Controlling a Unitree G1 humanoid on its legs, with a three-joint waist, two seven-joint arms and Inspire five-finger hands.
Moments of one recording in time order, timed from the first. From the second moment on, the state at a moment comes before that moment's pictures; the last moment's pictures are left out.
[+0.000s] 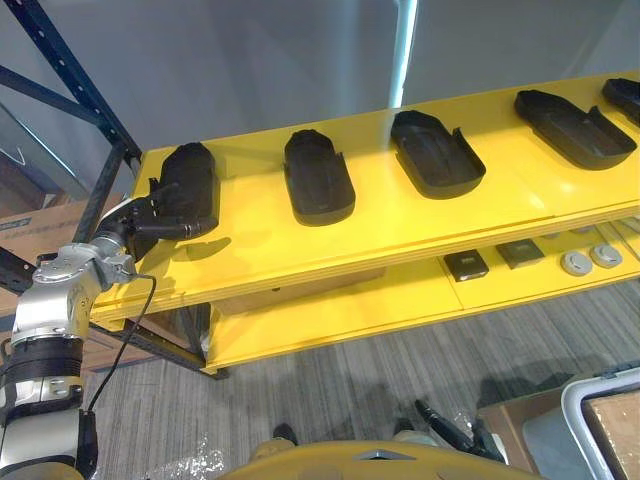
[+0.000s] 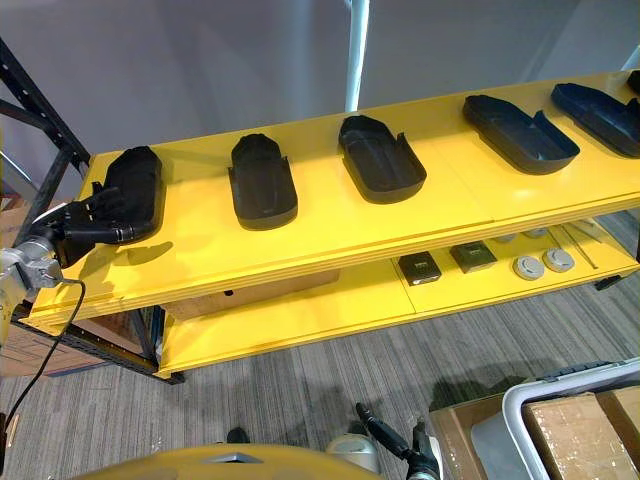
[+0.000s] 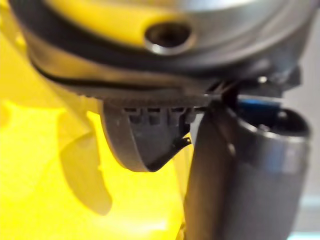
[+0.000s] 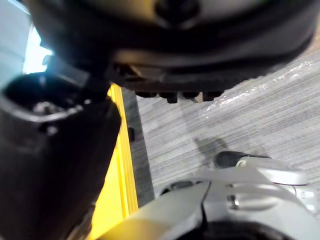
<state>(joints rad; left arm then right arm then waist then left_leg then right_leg) -0.30 0.75 0.22 0.35 -0.42 0.43 -0.38 0.34 -0.12 -0.13 0.85 -0.03 -0.15 -0.16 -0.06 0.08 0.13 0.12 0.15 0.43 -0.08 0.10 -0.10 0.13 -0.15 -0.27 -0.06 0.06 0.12</state>
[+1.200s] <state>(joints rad) -0.32 0.75 0.23 0.04 -0.53 0.05 -0.04 0.34 -0.12 -0.15 0.89 -0.03 -0.17 -0.16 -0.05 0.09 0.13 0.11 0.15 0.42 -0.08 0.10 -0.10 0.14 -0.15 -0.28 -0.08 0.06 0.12</state>
